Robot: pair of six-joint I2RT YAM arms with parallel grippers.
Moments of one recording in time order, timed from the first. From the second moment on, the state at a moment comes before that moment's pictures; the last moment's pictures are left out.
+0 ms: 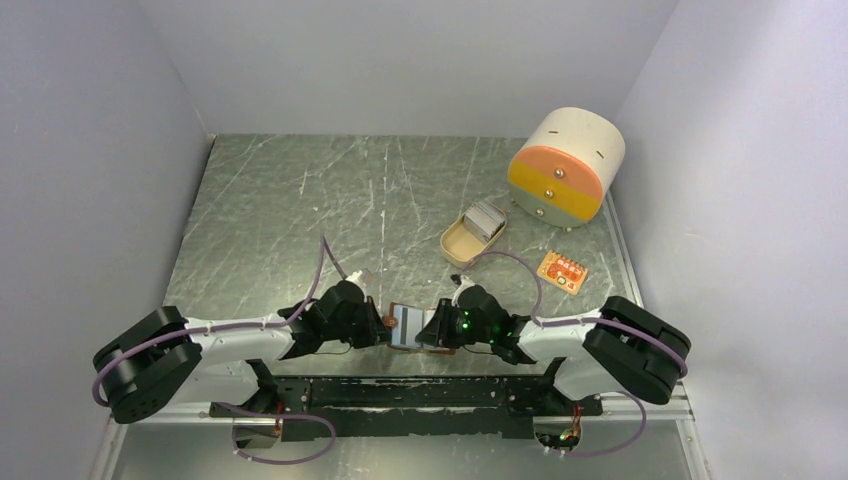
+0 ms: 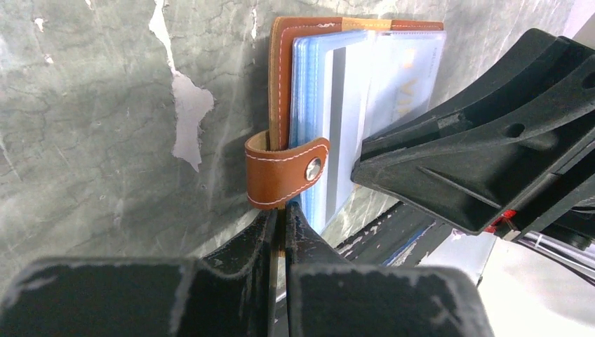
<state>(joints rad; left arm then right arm) -0.94 1.22 0.31 0.16 0.10 -1.08 0.94 1.33 0.23 0.48 -0.18 0.99</state>
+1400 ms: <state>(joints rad) -0.95 1.20 0.25 0.50 0.17 -1.07 0.94 1.29 0.22 0.45 -0.17 0.95</state>
